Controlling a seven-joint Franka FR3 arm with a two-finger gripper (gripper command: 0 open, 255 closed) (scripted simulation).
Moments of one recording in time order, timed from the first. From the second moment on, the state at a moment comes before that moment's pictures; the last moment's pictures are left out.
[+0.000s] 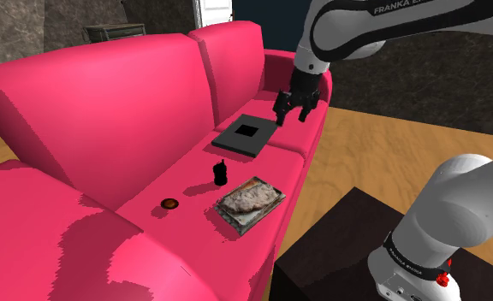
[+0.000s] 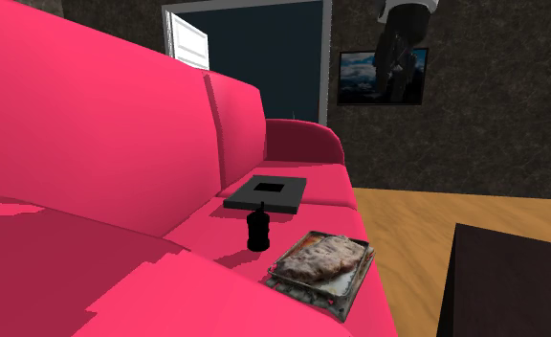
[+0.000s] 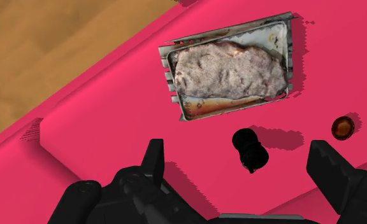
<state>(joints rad) 0.01 -0.57 0.06 -2.47 0.15 2.03 0.15</state>
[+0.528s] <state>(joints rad) 0.01 -0.30 0.15 -2.44 0.12 2.30 0.25</state>
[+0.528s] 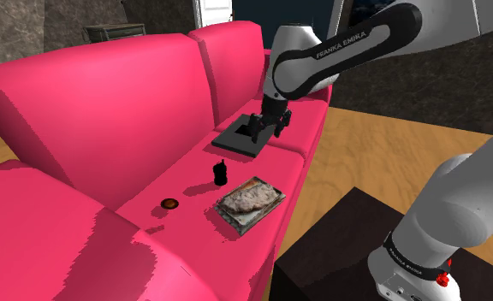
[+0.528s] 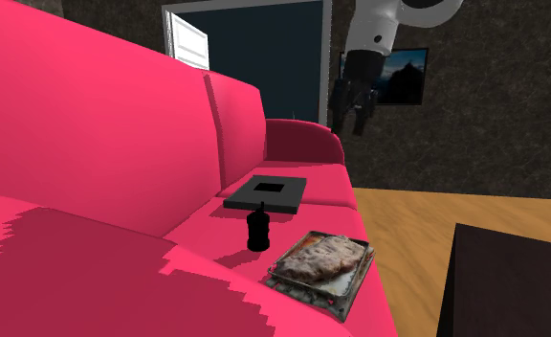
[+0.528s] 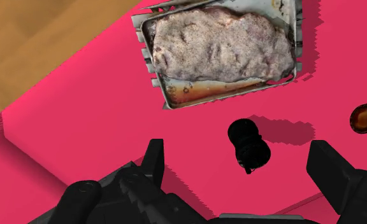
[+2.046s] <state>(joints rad) 0.14 0.56 0.12 -1.90 -0.28 2.64 0.66</state>
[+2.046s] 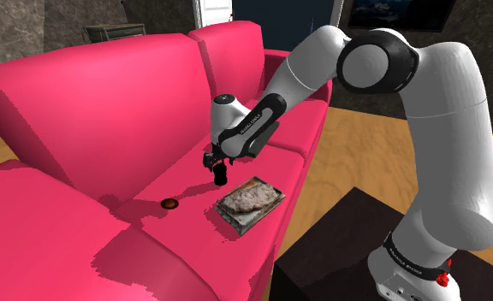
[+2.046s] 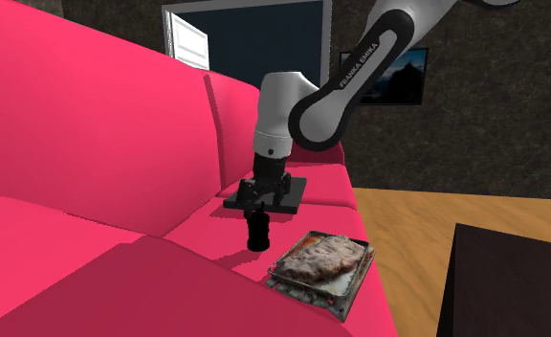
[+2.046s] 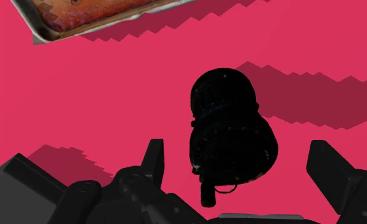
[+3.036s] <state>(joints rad) 0.15 0.64 0.10 -1.86 -0.30 2.68 0.67</state>
